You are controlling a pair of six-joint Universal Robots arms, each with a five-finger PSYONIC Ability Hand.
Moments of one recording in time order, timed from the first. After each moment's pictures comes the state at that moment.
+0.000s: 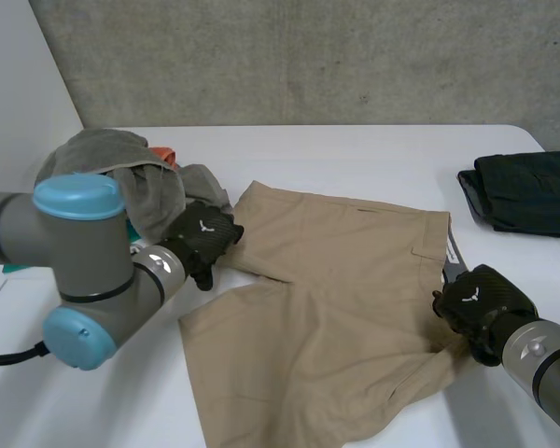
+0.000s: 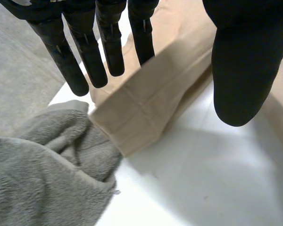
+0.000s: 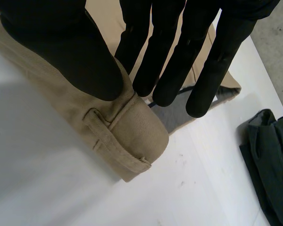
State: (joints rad) left arm 4.27 -2.15 -1.43 3.22 -1.38 3.78; right arm 1.83 -1.45 1.95 0.08 1.46 2.25; left_hand 0.49 0.50 0.50 0.49 0.31; right_hand 1.12 1.18 1.20 1.20 1.01
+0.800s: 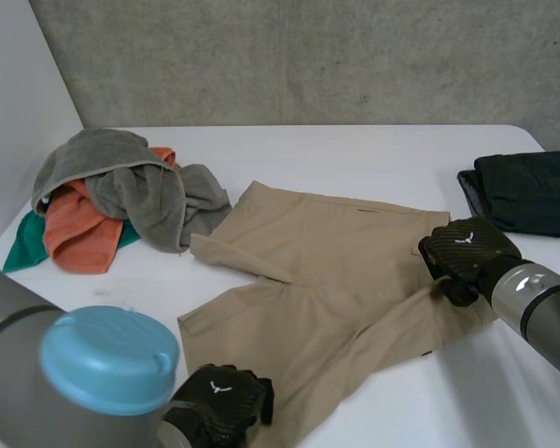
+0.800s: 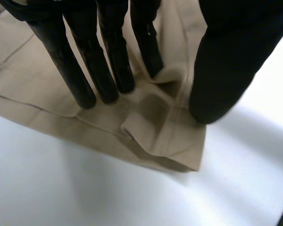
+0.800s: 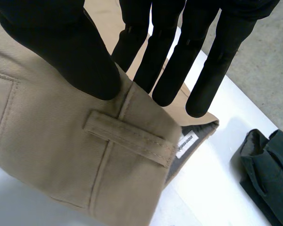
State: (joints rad) left arm 3.87 -1.86 -1.79 2.86 -1.66 3.09; right arm 1.80 -1.34 1.75 0.04 1.35 2.56; left_hand 0.82 0.85 0.85 0.83 0.66; right_hand 1.12 1.18 1.20 1.20 1.01
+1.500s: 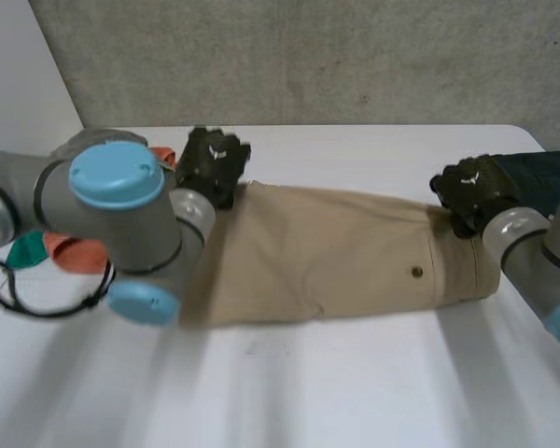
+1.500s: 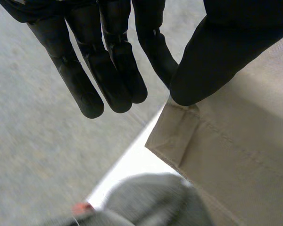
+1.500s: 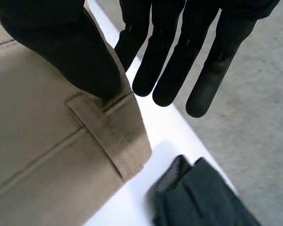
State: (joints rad) left arm 4.15 -2.26 -1.15 3.42 -1.62 3.66; right arm 1.81 -1.14 1.50 -0.18 1.43 2.51; left_hand 1.15 1.20 1.19 1.20 1.00; right_hand 1.12 1.18 1.20 1.20 1.01
